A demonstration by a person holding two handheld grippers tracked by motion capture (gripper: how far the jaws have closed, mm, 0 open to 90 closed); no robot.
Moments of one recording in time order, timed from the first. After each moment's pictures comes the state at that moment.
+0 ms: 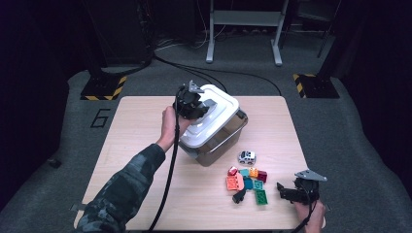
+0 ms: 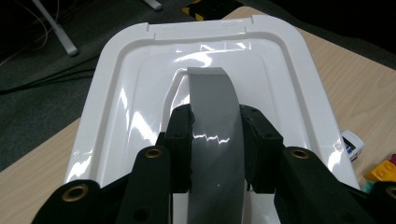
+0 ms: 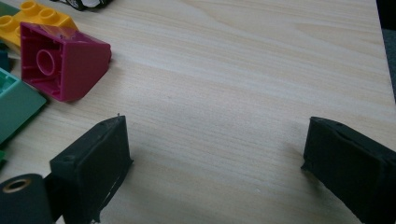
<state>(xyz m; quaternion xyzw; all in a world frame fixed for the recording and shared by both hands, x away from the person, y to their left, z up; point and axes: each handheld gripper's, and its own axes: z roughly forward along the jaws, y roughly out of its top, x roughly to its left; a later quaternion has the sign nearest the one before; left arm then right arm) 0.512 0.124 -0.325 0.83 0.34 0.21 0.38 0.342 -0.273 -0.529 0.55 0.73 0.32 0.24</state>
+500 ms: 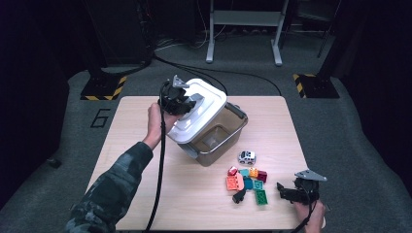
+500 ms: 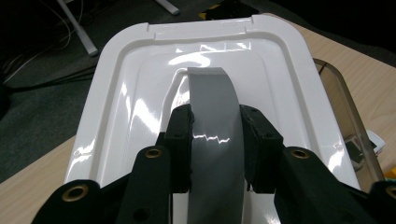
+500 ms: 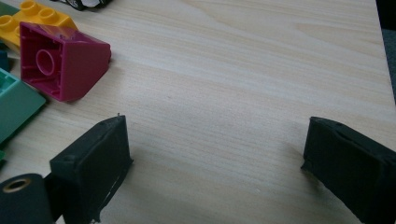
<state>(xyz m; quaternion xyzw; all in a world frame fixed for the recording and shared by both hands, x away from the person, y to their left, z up) 0.511 0.164 -0.309 0.82 0.36 0.23 0.38 0.342 -0.273 -0.529 0.55 0.73 0.32 0.24</state>
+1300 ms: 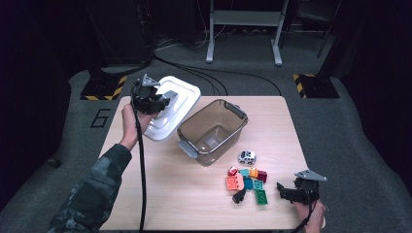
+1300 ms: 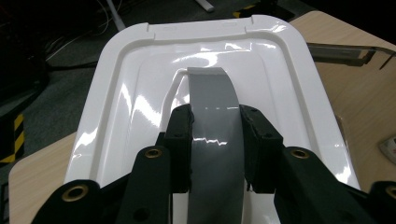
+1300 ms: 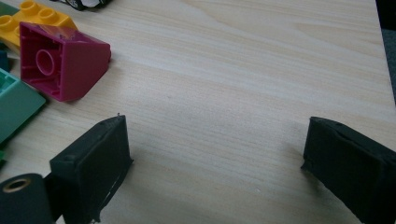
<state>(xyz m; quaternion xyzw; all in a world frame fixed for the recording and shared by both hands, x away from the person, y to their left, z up) 0.508 0.238 -0.309 0.79 0.41 0.26 0.37 0.342 -0.273 -0.529 0.55 0.73 0.32 0.24</state>
